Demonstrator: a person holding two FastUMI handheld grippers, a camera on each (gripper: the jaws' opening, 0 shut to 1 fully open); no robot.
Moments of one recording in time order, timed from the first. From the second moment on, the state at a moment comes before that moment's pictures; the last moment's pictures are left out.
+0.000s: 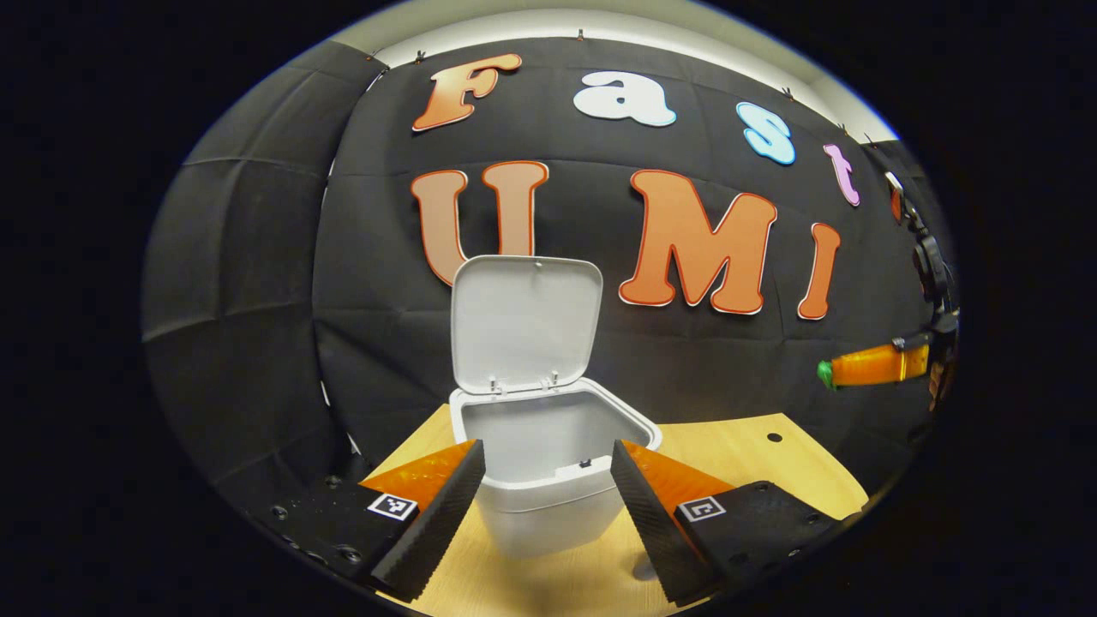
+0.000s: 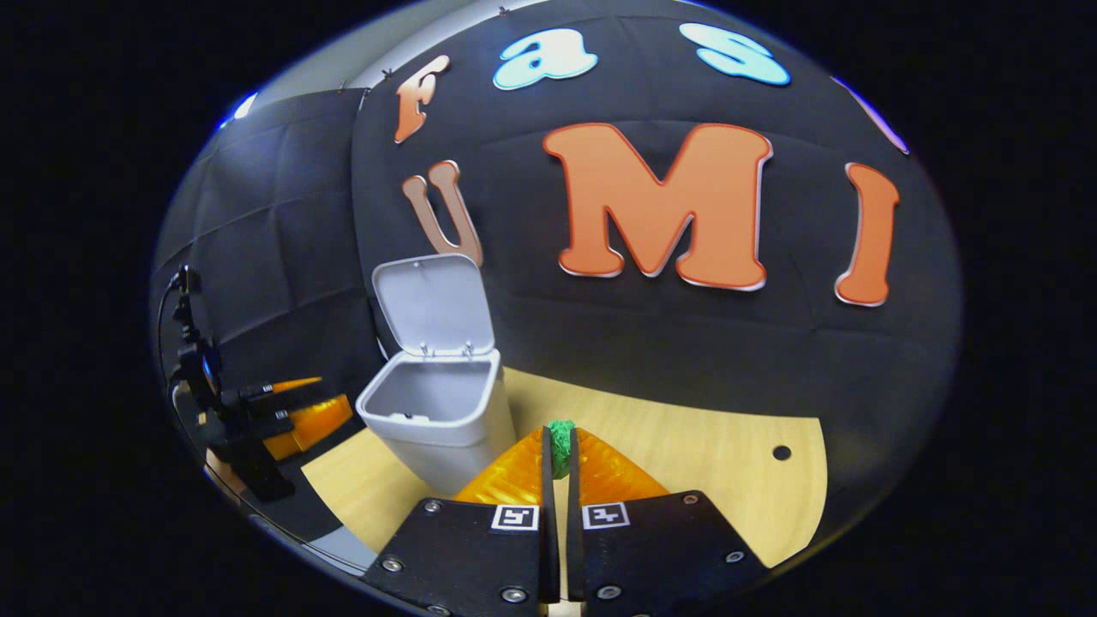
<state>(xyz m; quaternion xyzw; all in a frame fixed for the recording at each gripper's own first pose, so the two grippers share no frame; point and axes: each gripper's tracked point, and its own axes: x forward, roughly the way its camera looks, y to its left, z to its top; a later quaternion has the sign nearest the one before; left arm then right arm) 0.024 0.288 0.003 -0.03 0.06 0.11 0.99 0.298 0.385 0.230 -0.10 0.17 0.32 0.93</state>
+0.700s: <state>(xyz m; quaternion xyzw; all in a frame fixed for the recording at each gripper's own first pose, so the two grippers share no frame) -0.041 0.366 -0.004 -0.03 0.06 0.19 0.98 0.324 0.593 0.209 -0.12 0.16 0.42 0.88</state>
